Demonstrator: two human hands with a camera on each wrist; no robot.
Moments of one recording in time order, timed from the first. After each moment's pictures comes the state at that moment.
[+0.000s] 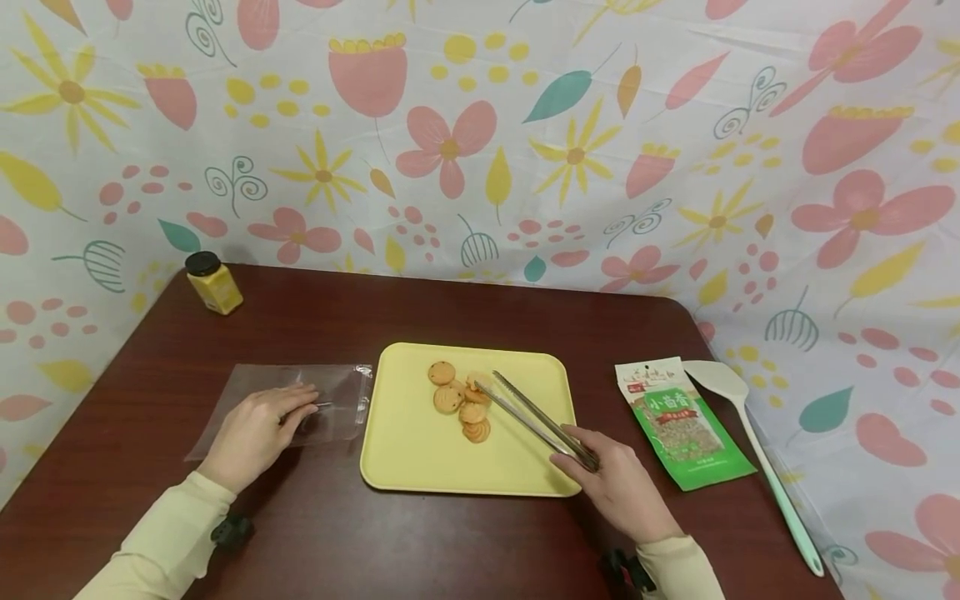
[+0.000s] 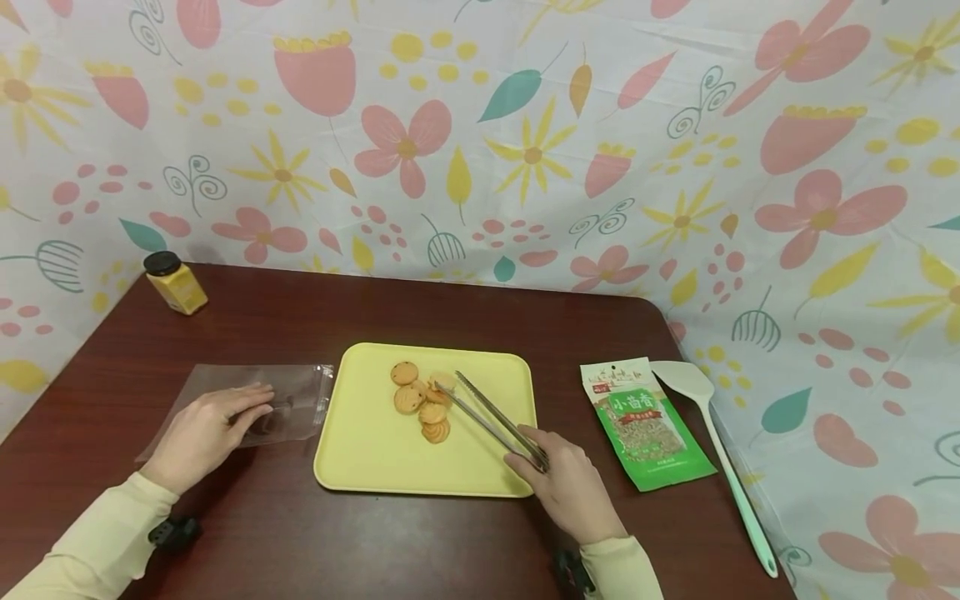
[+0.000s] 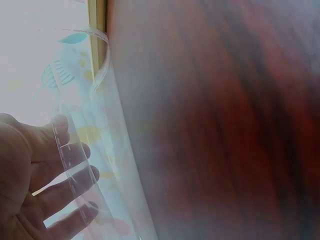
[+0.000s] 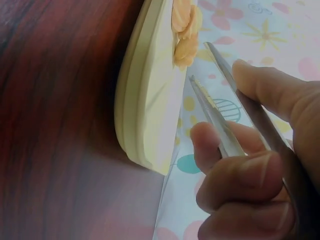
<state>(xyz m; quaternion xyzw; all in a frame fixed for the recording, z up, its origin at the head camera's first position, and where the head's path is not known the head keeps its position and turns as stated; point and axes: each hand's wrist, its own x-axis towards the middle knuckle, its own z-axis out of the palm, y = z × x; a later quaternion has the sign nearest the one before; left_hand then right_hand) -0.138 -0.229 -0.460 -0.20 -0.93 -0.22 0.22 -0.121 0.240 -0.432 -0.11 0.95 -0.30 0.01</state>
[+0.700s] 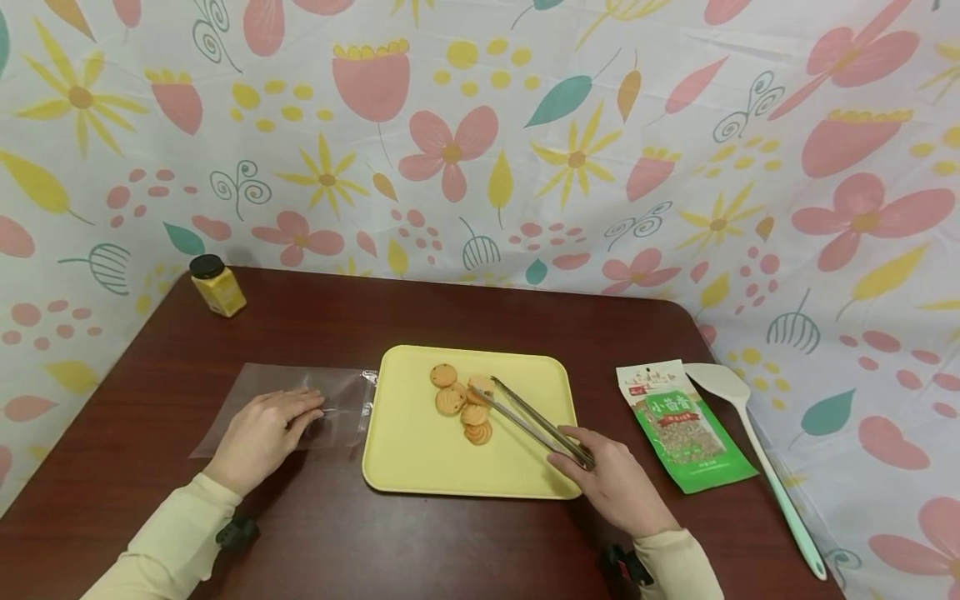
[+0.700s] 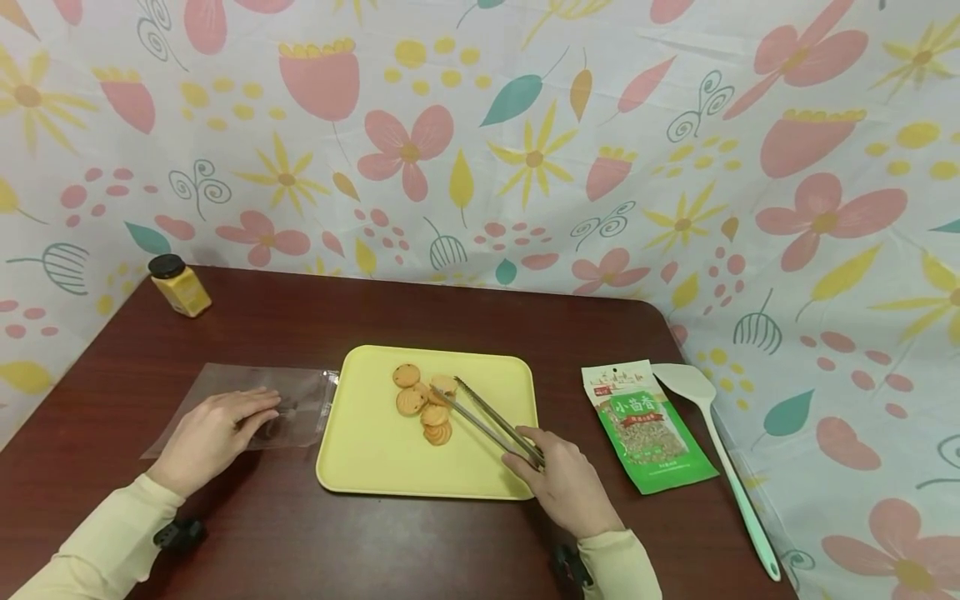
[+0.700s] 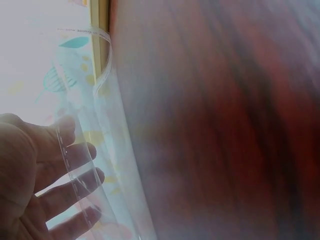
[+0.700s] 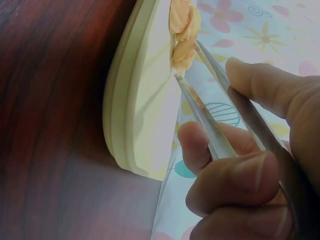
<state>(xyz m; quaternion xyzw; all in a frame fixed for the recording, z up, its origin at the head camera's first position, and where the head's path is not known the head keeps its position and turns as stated) -0.137 -0.227 -0.460 -0.22 -0.93 -0.21 0.23 -0.127 0.235 -0.431 -0.12 0.95 -0.28 0.04</state>
